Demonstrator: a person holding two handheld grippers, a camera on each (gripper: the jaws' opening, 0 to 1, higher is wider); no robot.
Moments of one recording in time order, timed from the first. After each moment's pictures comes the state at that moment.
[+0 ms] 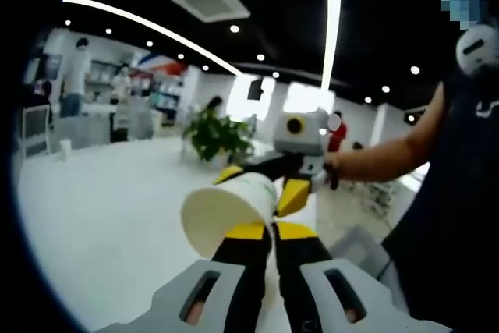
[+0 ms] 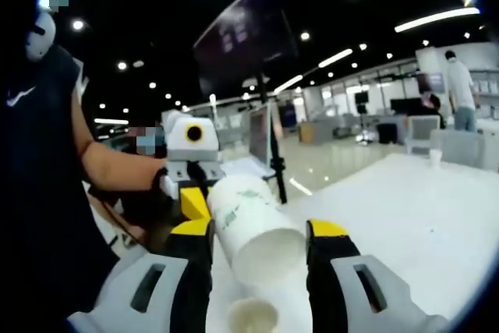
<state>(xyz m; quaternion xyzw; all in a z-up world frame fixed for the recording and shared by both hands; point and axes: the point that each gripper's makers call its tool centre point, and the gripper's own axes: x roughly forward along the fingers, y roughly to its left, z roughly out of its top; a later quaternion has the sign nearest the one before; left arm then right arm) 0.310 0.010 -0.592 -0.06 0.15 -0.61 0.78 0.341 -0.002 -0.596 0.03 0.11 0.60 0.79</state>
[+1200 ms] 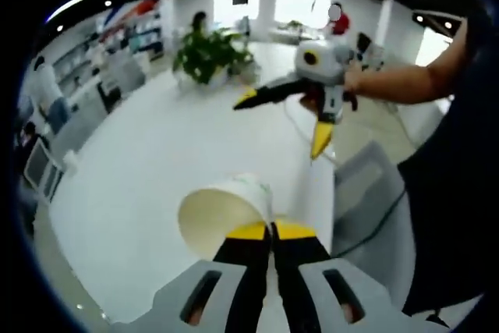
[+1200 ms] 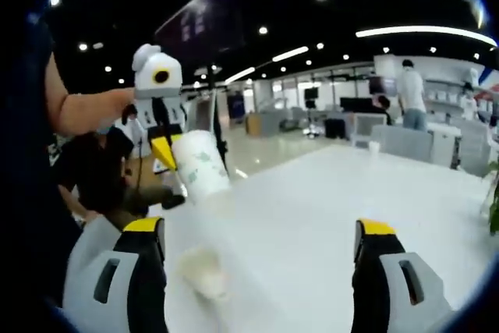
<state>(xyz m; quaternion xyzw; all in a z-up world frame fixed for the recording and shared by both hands) 0.322 0.009 -0.605 0.24 0.34 -0.58 0.70 0.357 -0.107 -0.632 -0.02 0.13 0.47 0.87</state>
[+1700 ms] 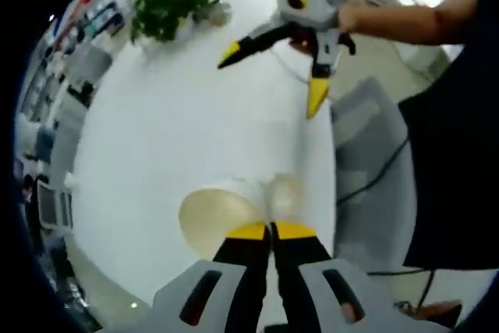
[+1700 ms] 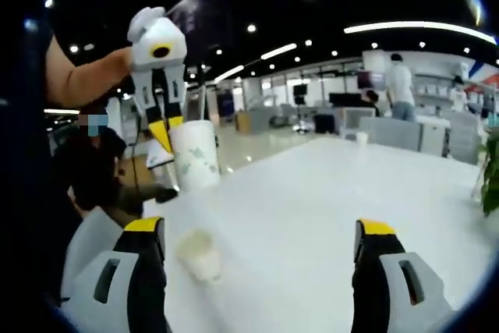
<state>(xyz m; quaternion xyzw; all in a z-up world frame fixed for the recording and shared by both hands) 0.320 0.004 -0.614 0.45 0.43 -0.55 0.56 0.348 -0.133 -0.652 -0.01 0.14 0.44 0.89</state>
